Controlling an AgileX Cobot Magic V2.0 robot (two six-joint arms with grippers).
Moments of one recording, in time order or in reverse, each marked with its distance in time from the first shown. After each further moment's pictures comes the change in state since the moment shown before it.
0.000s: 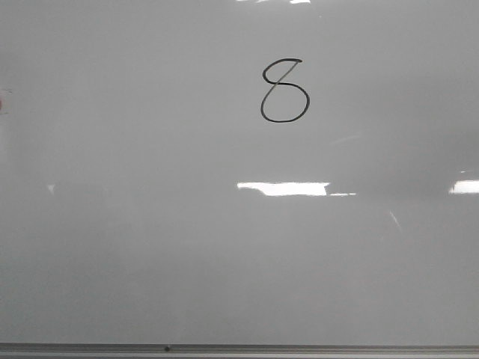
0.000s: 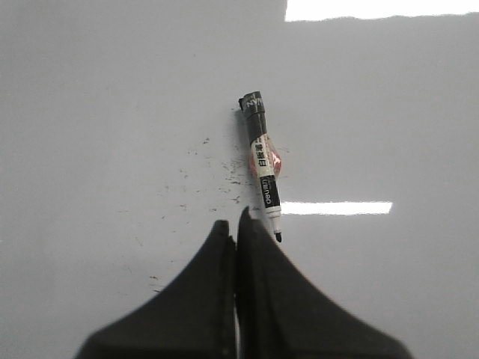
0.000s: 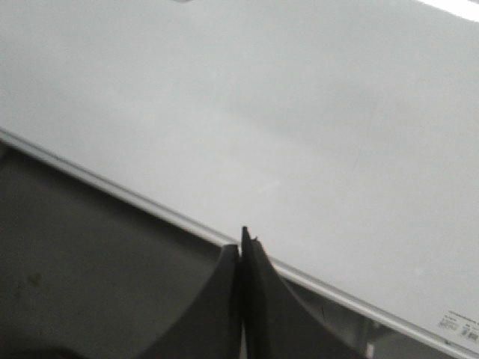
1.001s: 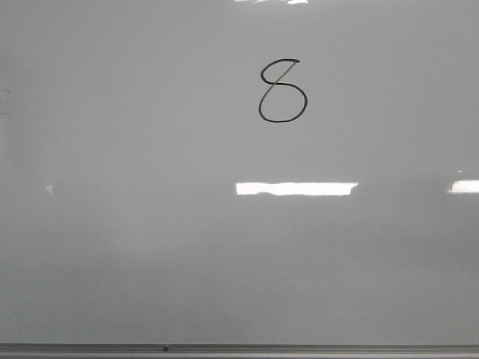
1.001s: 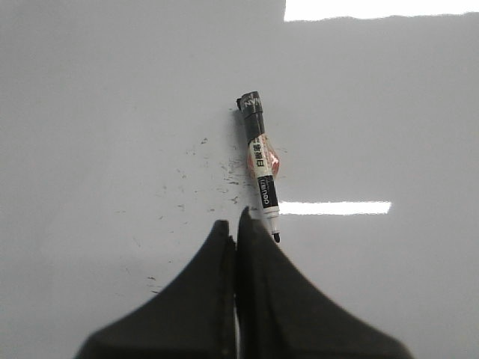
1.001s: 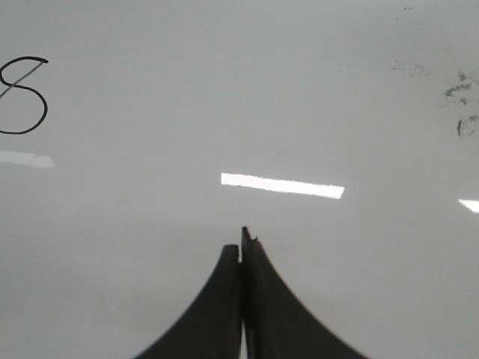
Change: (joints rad) left arm 0.000 0.000 0.000 0.000 0.000 0.000; right arm -0.427 -0.392 0.711 0.071 -0.854 -0.103
